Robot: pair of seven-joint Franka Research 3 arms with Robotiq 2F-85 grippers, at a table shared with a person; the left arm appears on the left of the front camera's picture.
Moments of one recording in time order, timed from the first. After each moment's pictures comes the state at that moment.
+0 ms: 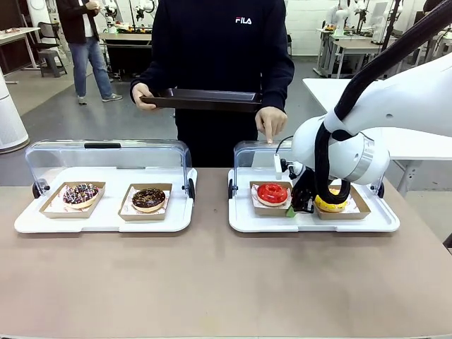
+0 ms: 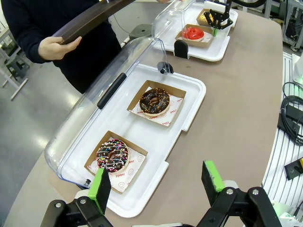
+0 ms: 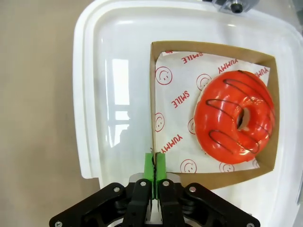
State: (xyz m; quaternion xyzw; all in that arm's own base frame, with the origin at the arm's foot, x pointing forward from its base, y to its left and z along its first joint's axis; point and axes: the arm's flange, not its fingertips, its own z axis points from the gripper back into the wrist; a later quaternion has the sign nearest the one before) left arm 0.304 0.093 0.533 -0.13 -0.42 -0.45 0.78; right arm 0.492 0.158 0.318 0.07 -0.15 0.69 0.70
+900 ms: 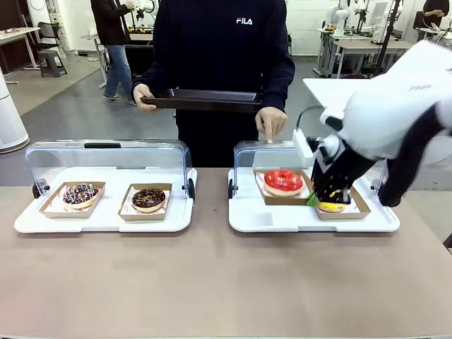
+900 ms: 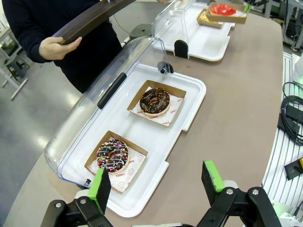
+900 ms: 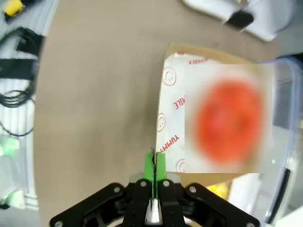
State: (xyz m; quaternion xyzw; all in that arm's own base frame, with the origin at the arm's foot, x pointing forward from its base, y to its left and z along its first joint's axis) left arm 0.304 0.093 0.532 -0.13 -0.42 -0.45 0.78; right arm 0.346 0.148 0.474 0.02 -0.20 0.75 0.63
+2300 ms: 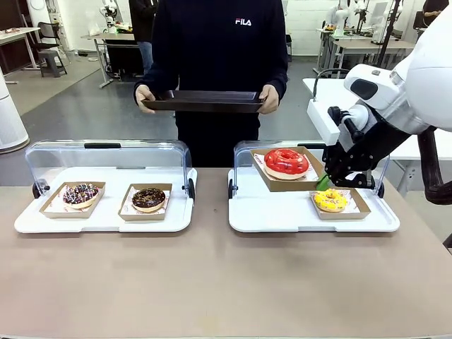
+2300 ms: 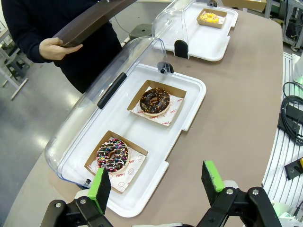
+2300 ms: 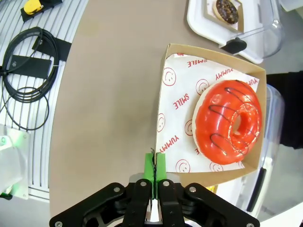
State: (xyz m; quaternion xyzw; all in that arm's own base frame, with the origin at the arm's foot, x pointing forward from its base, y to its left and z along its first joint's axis) left arm 0.304 0.093 0.533 -0.13 -0.42 -0.45 0.78; right arm 0.304 0.146 0.525 0.01 -0.22 0.77 0.60
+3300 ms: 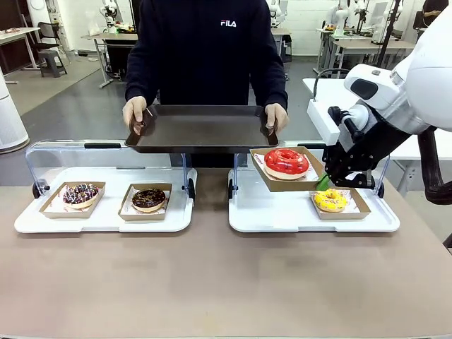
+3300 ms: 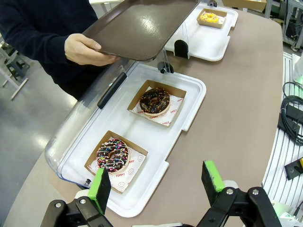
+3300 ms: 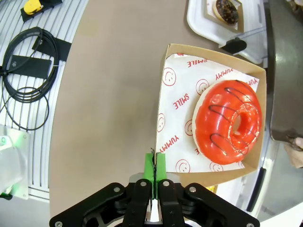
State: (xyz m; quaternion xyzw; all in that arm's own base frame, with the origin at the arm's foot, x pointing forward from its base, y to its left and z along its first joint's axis) left arm 0.304 0.093 0.533 -0.13 -0.42 -0.45 0.78; right arm 0.304 0.145 0.525 0.01 -0.22 0.77 0.60
